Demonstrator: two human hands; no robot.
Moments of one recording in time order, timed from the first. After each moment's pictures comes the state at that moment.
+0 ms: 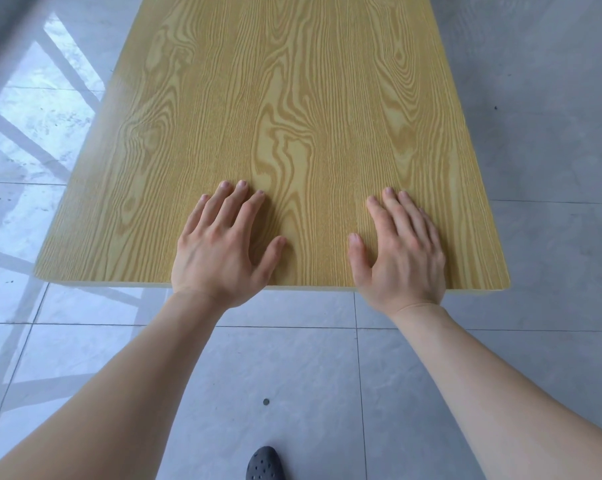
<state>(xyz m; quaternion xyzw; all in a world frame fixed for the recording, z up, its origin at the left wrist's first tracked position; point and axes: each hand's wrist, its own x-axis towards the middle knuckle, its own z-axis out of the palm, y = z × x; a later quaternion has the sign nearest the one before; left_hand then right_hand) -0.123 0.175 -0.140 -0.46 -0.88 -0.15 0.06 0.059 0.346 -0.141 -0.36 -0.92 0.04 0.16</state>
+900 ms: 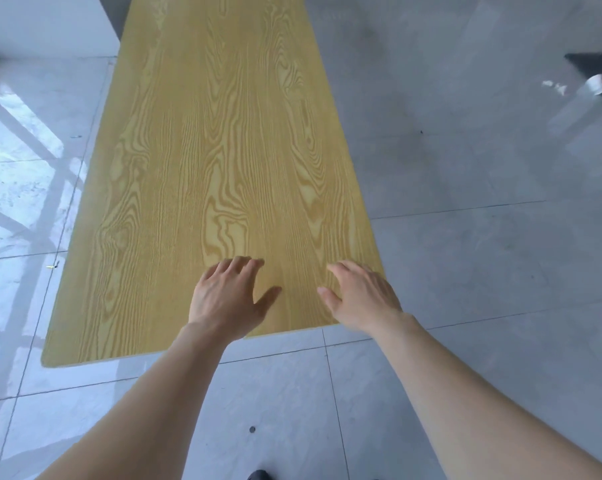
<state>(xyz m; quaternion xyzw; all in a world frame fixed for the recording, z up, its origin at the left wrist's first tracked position) -0.083 0.247 -0.041 -0.51 -0.85 -0.03 -0.12 0.101 0.397 -0.032 -0.38 -0.90 0.20 -0.13</state>
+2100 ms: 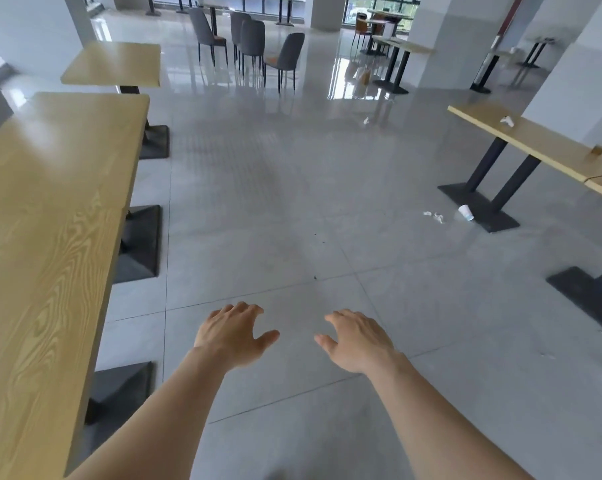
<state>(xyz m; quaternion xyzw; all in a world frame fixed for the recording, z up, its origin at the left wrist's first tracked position) 0.012 0.980 0.116 -0.56 -0.81 -0.02 -0.18 0.227 1.084 0.145 -0.45 -0.87 0.15 -0.14</state>
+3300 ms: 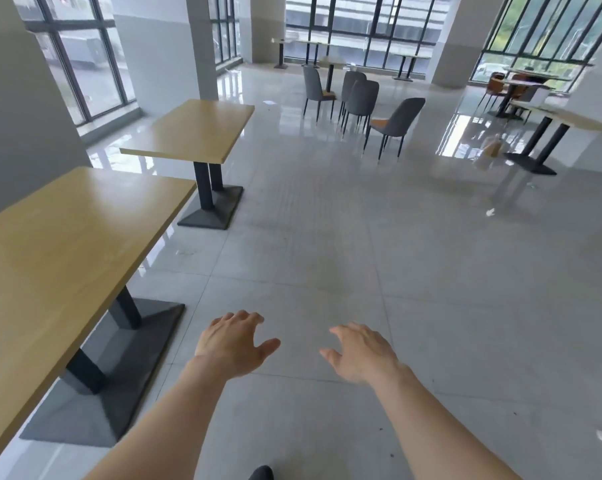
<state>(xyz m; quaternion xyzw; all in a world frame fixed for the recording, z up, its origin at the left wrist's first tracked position) -0.500 1.722 0.134 -0.40 -0.90 -0.06 -0.15 -0.332 1.901 0.153 -0.29 -0.93 0.13 -0.17</state>
